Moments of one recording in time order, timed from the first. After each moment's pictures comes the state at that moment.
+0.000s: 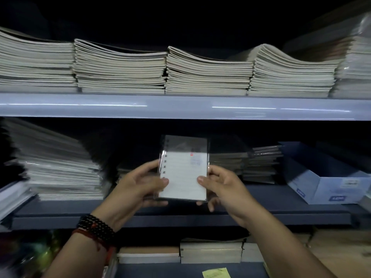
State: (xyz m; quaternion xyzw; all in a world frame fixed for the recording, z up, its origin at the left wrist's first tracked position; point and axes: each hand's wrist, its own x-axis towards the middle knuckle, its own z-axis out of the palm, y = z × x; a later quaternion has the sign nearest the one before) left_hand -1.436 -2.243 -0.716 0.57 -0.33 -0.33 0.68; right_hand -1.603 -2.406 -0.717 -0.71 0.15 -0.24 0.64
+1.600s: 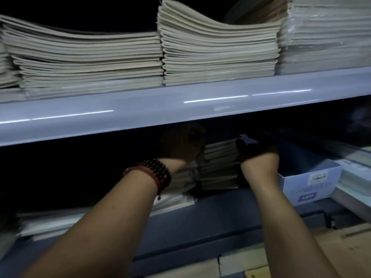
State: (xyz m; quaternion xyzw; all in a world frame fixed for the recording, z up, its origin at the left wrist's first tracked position) left_hand -1.514 -2.518 -0.652 0.71 -0.55 -0.06 0.44; right_hand -1.655 -2.623 -0.720 -0.57 0.32 -0.64 0.40
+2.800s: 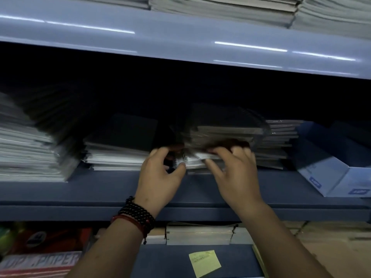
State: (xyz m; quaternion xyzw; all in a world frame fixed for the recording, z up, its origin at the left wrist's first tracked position) left_hand -1.438 -2.353 -0.791 0.72 -0.39 -0.02 0.57; right_hand -1.568 -2.480 -0.785 -0.87 0.25 -0.43 0.01
